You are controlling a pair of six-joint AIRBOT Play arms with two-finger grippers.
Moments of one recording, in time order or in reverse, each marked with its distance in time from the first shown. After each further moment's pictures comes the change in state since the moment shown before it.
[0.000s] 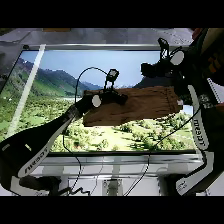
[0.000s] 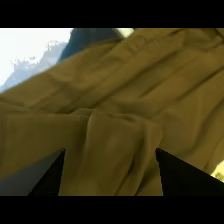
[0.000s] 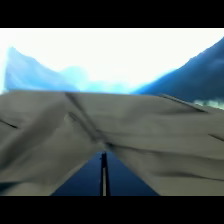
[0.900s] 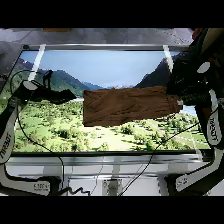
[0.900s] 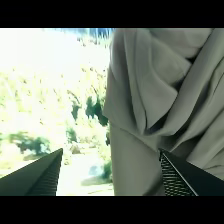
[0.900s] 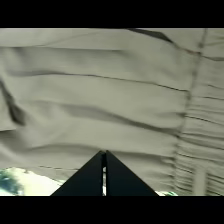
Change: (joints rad) left arm 0.707 0.050 -0.082 -0.132 -0.615 -0.045; right arm -0.299 0.006 -0.169 0.037 0.256 -0.282
